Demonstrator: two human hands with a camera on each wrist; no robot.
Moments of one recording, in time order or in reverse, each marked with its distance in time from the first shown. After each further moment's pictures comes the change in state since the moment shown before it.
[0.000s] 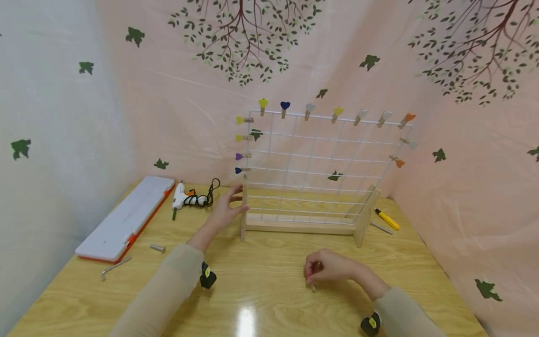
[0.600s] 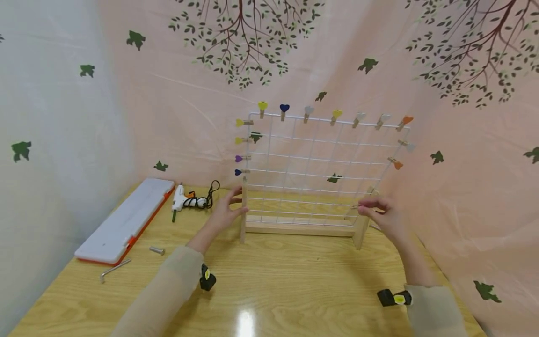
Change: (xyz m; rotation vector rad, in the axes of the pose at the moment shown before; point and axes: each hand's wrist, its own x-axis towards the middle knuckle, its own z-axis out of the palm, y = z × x) left_hand 0.003 -0.011 0.002 -0.006 0.010 0.011; right_hand -0.061 -0.031 -0.111 -0.107 0.960 0.247
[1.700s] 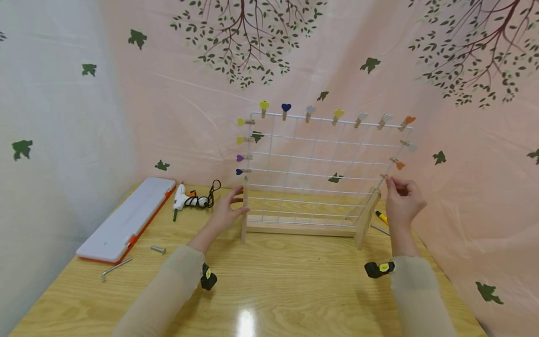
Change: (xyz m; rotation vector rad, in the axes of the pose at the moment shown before) left_hand -0.003 0.001 0.000 0.031 0.004 -0.003; right_hand 0.050 0.042 0.008 0.183 0.898 -0.067
